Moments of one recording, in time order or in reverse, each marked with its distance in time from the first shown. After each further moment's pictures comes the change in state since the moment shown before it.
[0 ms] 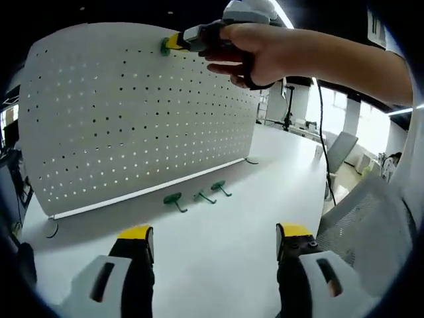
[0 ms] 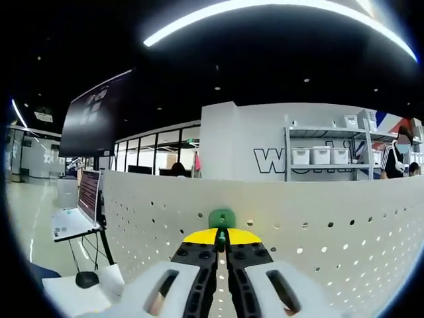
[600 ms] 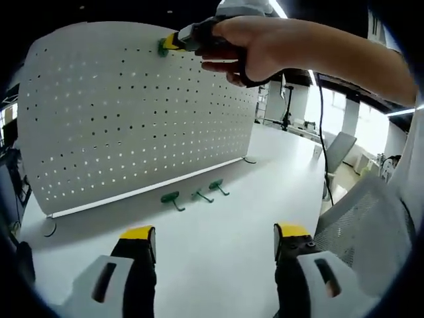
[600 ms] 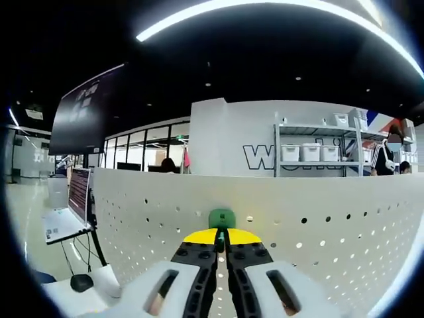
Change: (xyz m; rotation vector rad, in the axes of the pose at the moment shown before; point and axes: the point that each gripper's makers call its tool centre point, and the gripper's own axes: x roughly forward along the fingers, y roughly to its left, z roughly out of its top) left arm 0.000 -0.004 -0.001 -0.003 0.003 -0.014; right arm 0.003 0.000 -0.003 -0.011 0.029 -0.099
